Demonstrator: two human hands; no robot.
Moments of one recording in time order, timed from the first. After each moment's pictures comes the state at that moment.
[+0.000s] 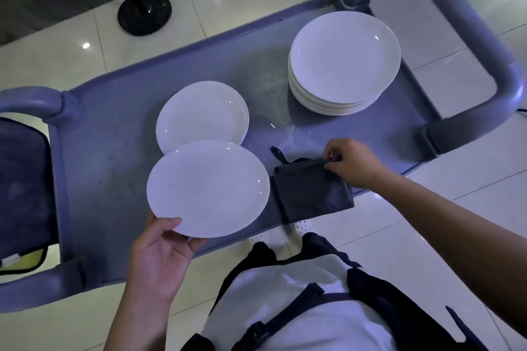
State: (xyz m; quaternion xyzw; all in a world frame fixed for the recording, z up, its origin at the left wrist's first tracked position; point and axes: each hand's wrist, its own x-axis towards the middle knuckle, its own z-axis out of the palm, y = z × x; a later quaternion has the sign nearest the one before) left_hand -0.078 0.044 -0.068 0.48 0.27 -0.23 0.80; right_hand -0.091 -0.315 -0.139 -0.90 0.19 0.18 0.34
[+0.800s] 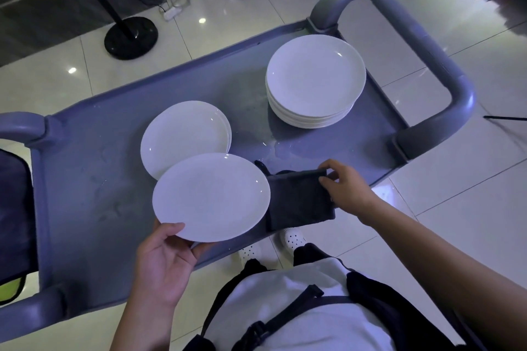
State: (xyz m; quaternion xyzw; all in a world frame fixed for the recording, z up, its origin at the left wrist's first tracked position) left_hand -0.077 0.011 -0.062 0.45 0.28 -0.26 0.80; right_hand -0.133 -0.304 -0.116 -0.78 0.34 0.16 0.49
